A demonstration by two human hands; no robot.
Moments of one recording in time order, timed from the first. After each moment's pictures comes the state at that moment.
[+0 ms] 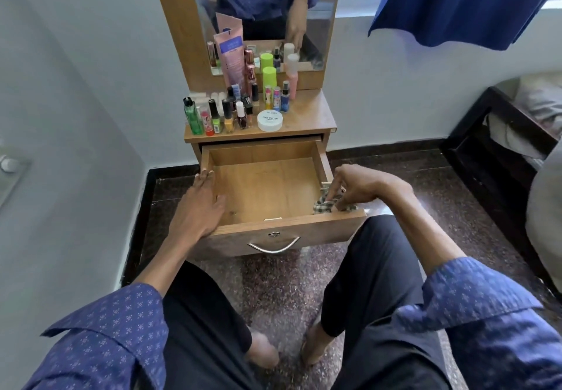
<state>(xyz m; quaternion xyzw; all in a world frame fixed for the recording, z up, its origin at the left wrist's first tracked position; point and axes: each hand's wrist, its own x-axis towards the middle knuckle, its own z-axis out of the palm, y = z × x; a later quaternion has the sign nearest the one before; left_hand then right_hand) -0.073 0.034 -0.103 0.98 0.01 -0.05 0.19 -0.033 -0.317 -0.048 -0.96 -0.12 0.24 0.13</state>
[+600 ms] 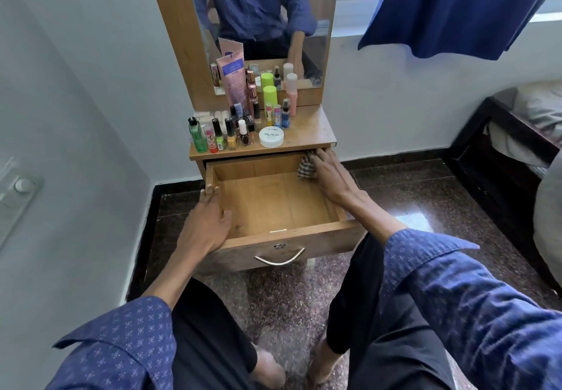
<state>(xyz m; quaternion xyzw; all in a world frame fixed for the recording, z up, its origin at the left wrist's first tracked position) -0.071 0.031 -0.103 0.98 0.00 -0.06 0.17 0.035 -0.288 -0.126 -0.98 -0.12 -0.10 0.09</state>
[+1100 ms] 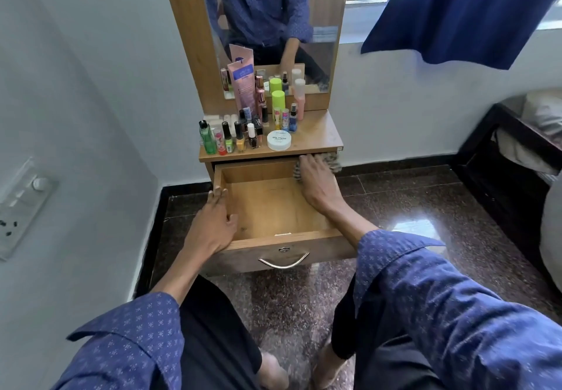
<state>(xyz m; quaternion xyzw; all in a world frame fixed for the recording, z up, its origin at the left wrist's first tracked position) -0.071 0.035 -0.103 0.98 -0.01 -0.06 0.18 0.028 -0.224 -0.118 -0.98 -0.08 -0.13 0.10</state>
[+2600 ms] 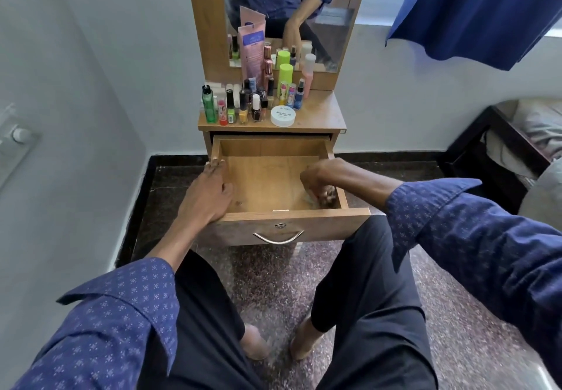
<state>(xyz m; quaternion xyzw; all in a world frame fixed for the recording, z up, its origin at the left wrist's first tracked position) -0.075 0.039 -0.106 0.98 0.00 -0.05 0.21 0.013 -0.218 -0.068 -0.87 -0.24 0.31 -0.30</state>
